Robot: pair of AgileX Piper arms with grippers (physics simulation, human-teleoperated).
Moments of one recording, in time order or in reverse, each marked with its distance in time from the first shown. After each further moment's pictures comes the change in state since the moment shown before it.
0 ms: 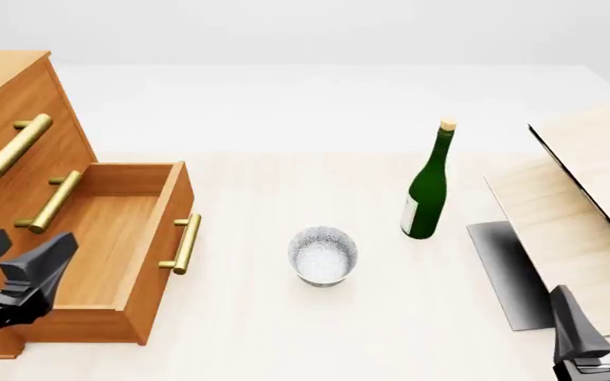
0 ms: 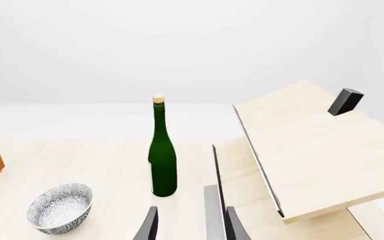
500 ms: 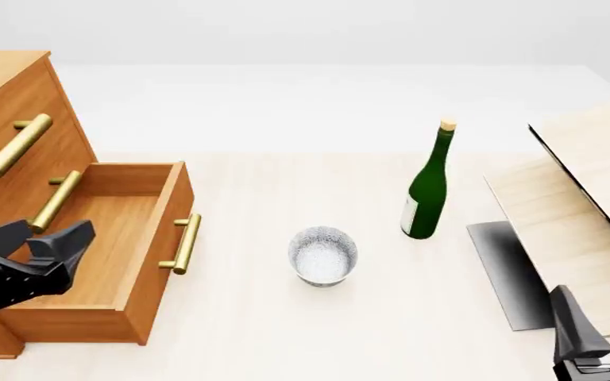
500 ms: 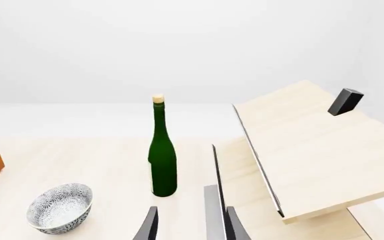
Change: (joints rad) left arm 0.001 0.150 -0.051 -0.003 -0.017; right arm 0.000 0.000 0.000 0.000 0.000
